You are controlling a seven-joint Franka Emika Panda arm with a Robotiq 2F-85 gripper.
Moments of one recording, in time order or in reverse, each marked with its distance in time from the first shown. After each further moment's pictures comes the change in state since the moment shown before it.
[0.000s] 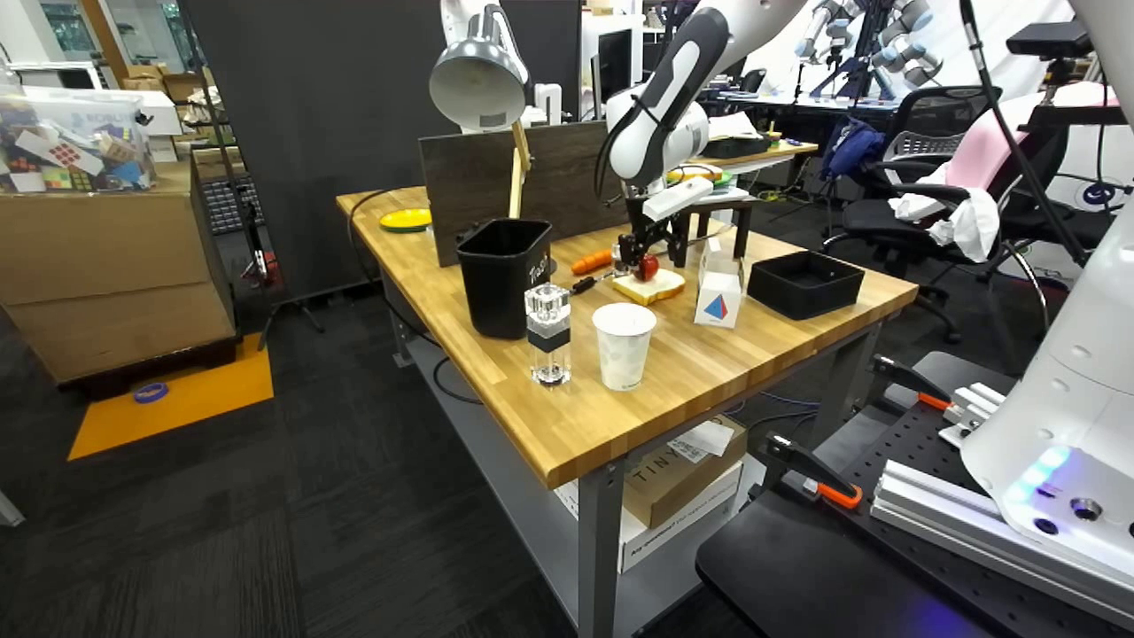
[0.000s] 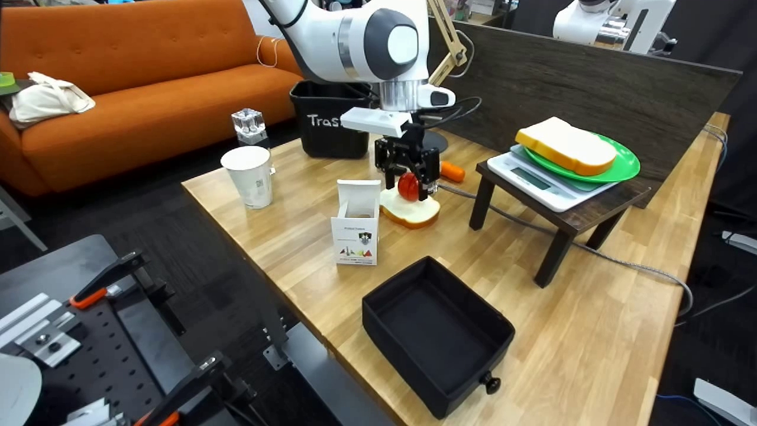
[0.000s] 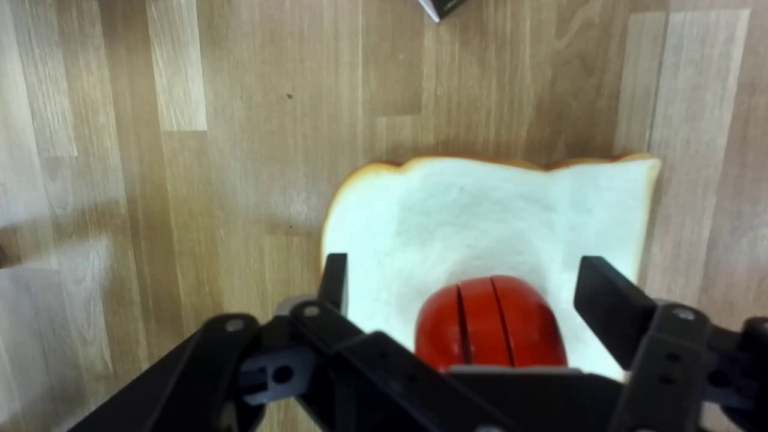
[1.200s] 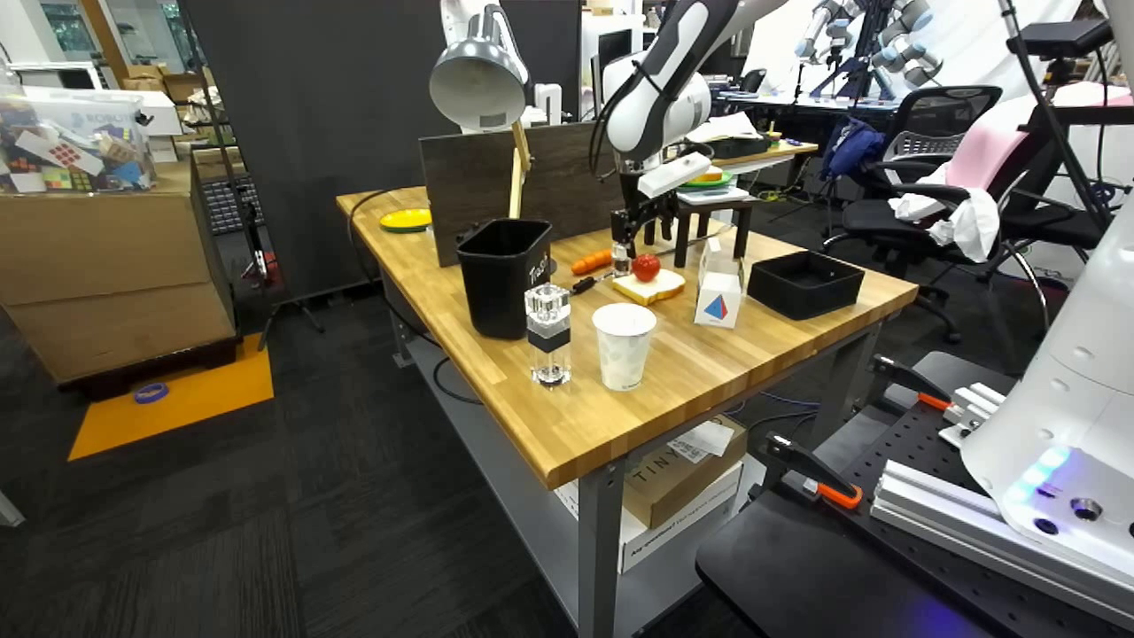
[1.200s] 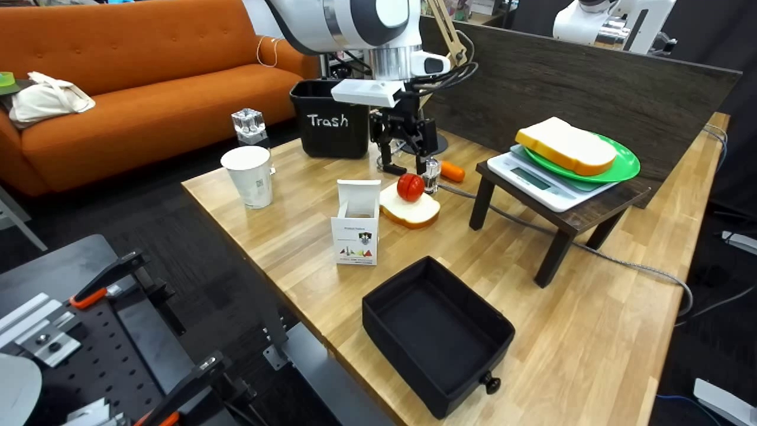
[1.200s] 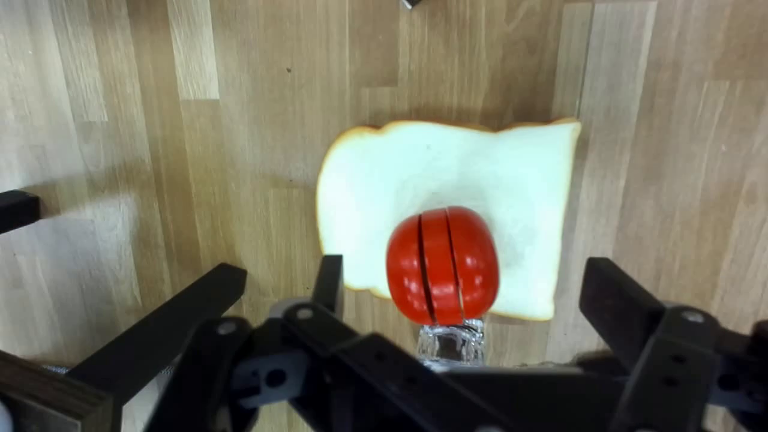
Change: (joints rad) arm 0.029 -0.117 -0.002 -0.065 -0.001 0.010 0.011
